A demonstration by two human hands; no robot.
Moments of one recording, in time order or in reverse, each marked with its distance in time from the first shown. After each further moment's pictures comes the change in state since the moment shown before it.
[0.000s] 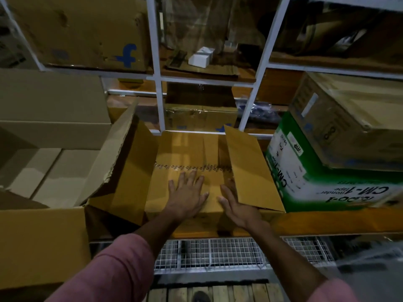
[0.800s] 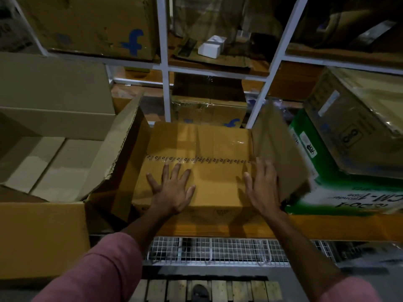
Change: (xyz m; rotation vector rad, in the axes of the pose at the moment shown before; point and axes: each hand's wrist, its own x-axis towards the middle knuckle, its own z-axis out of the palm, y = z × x) left_hand -0.004 -0.047 0.004 0.034 0.069 -0.185; right_hand 0.025 0.008 -0.043 0.058 0.533 0.048
